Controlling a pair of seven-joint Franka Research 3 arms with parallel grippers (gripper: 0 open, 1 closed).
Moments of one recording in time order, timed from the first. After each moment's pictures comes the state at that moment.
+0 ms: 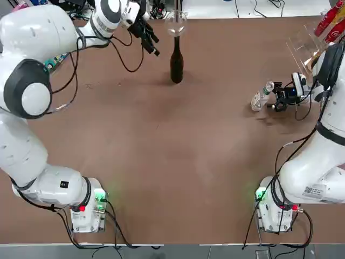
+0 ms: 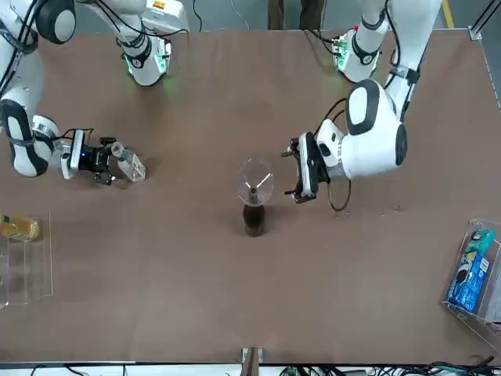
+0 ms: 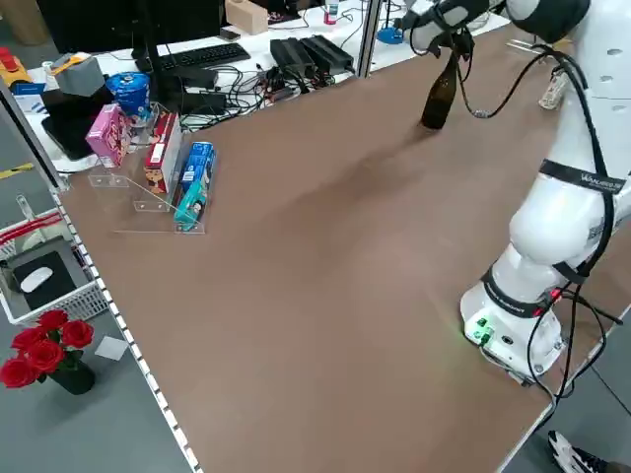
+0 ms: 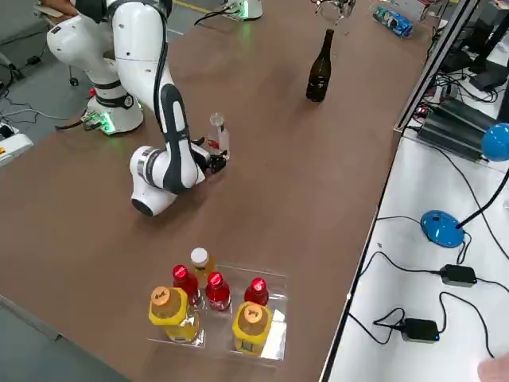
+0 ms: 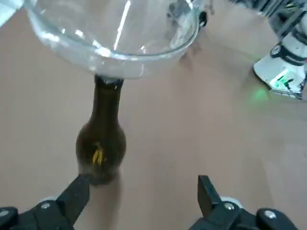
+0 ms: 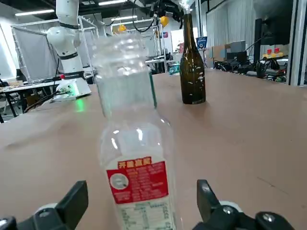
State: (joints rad) left arm -0.12 0.36 -0.38 -1.78 -0.90 2.16 1.49; right arm -0.13 0.70 -0.47 -2.12 1.18 1.33 -2.82
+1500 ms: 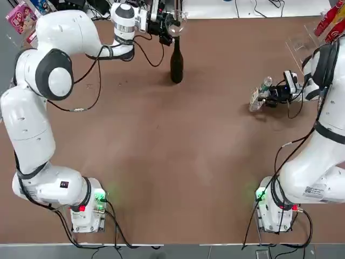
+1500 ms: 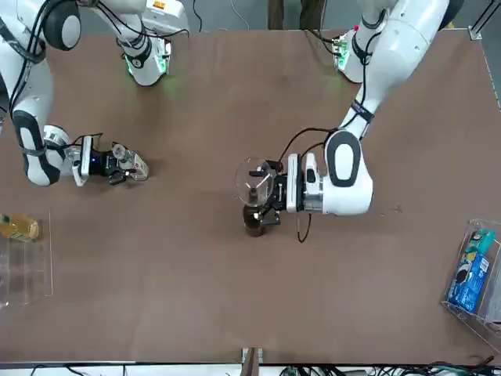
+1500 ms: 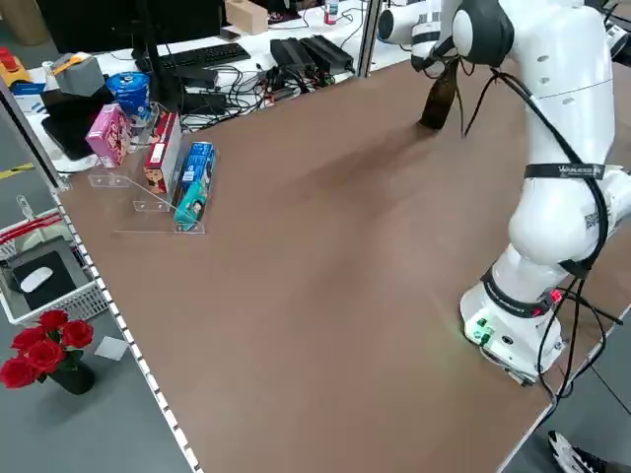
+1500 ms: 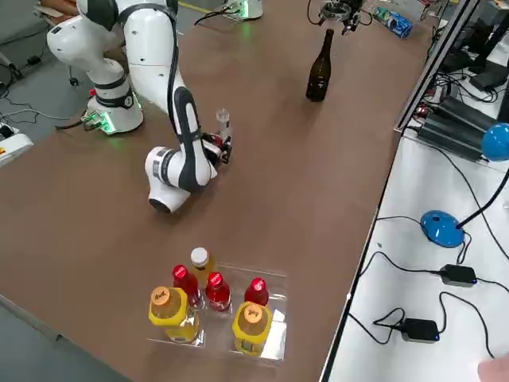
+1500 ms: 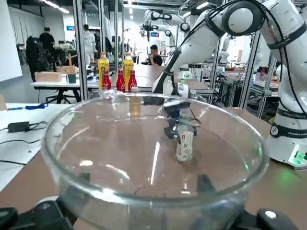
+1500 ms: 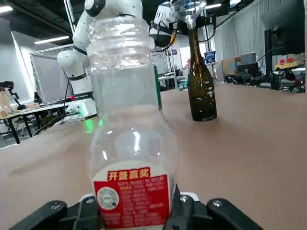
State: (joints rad) left arm -0.13 0.65 -0.47 -1.55 -1.38 2.16 2.06; right arm -0.11 0.70 -0.42 -2.11 1.21 1.28 -2.74
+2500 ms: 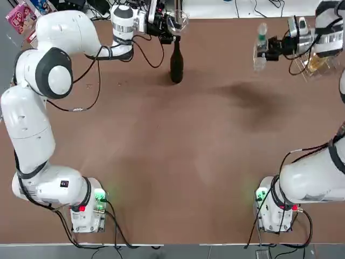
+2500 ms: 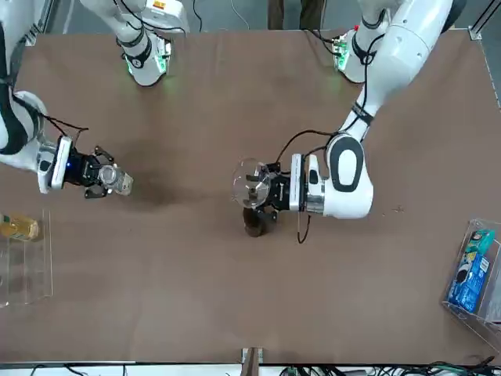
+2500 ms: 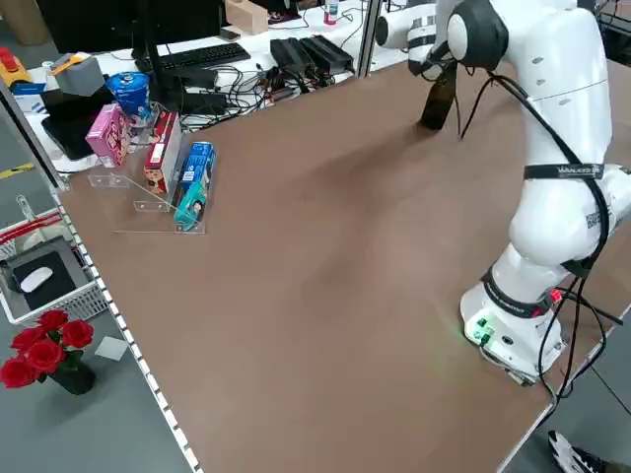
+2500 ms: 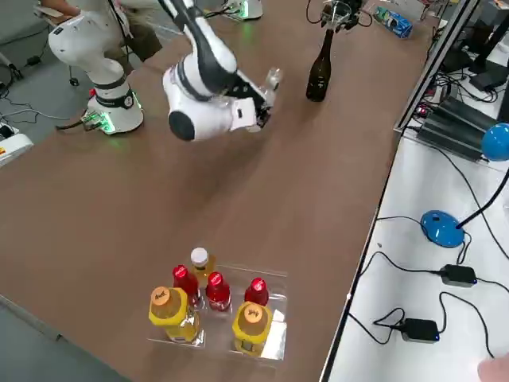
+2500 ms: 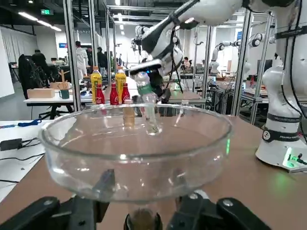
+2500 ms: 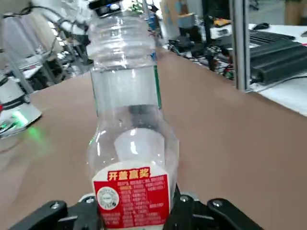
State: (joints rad) left arm -0.10 0.67 -0.48 -1.55 -1.39 2.09 2.14; right arm -0.04 0.15 -0.23 -2.17 1.22 1.79 -2.00
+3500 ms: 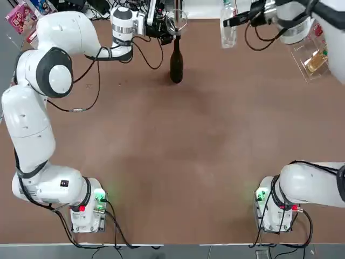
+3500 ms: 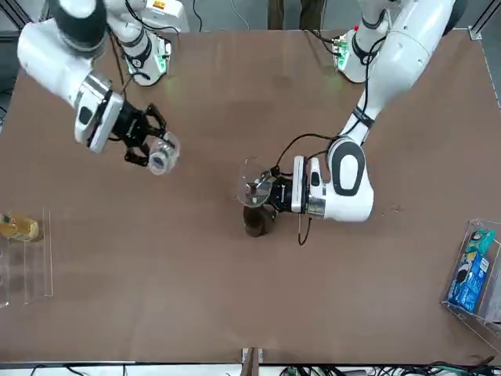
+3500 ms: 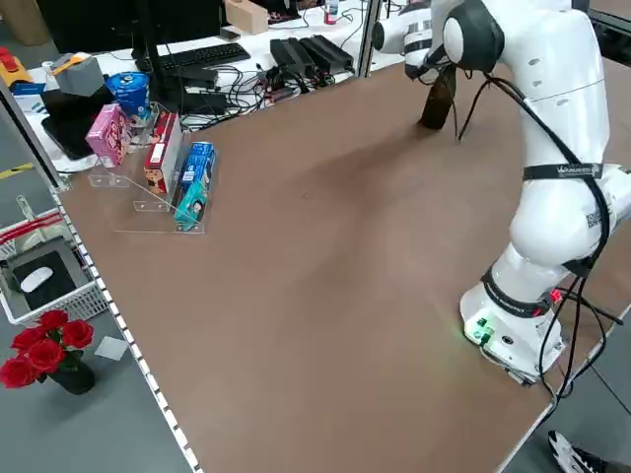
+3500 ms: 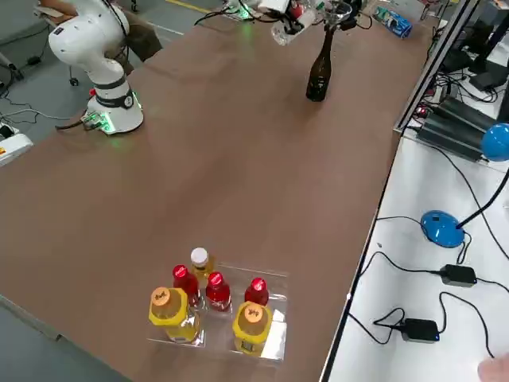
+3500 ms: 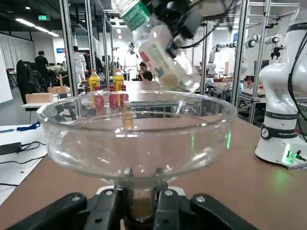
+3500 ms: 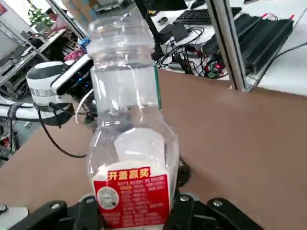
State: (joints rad) left arm -0.09 0.69 -0.48 -1.55 -1.40 2.07 2.18; right arm -0.03 -0.23 0.37 -2.24 1.21 2.39 -0.95
